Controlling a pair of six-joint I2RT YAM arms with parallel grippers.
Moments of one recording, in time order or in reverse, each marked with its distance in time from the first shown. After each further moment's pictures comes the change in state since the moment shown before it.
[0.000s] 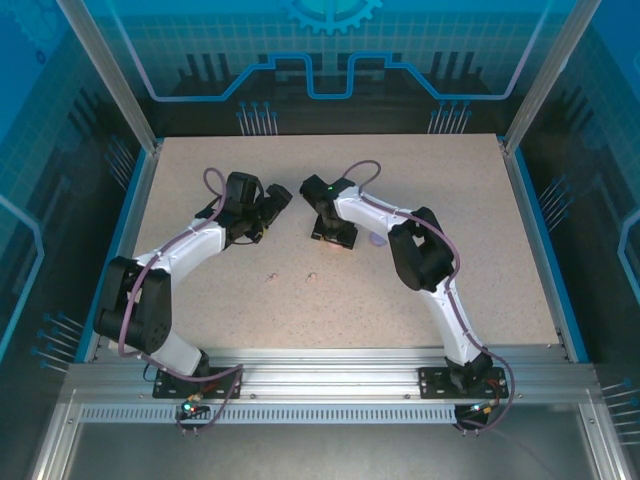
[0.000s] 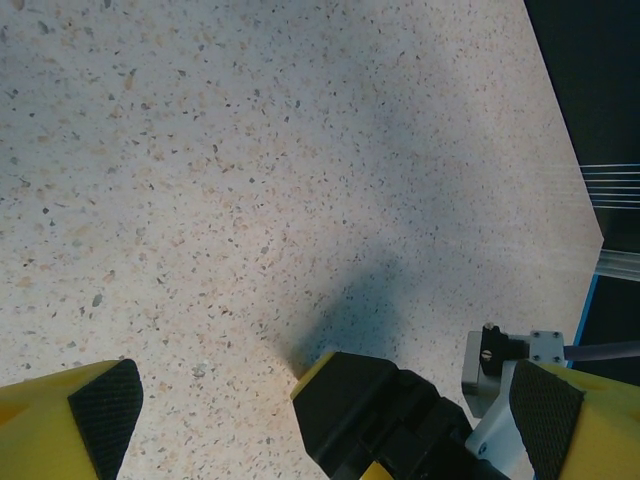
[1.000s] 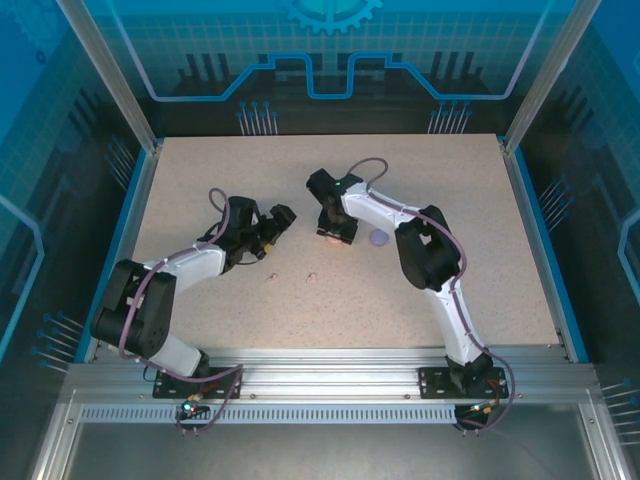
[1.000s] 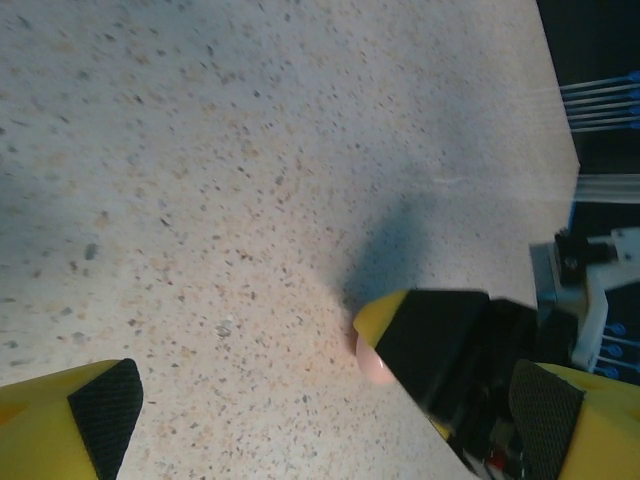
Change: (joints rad) left arm -0.002 -0.026 -0.281 0.365 0.149 0.050; right arm -0.042 -0.040 -0.028 0.048 -0.068 -0.011
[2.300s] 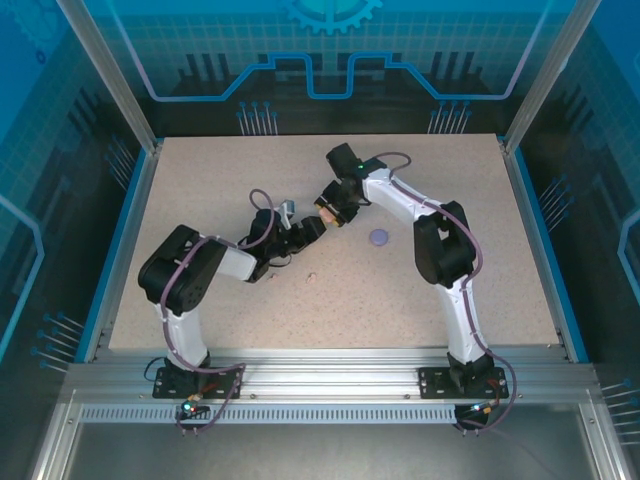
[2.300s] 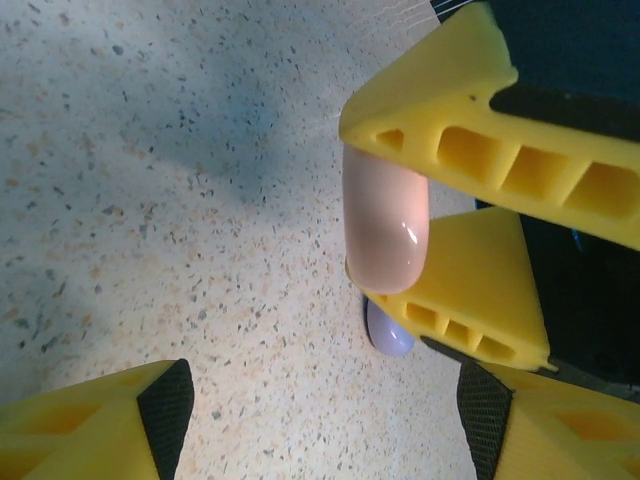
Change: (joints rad) left arm -0.137 0.359 -0.004 0.614 0.101 0.071; right arm -0.104 -0.058 0.013 0.161 -0.292 0.229
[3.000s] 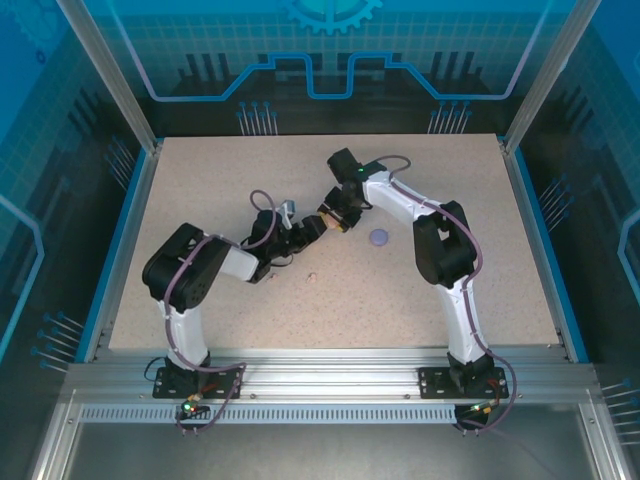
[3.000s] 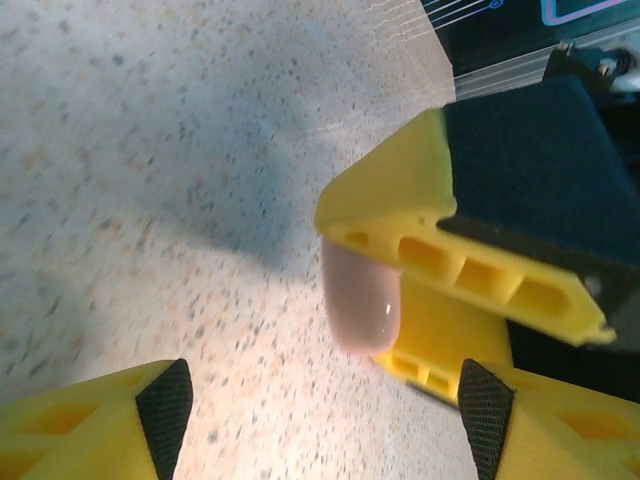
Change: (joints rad) left arm -0.006 0.003 -0.026 0.040 -0.019 -0.031; right arm 0.000 -0.005 -0.034 -0.037 0.024 -0.080
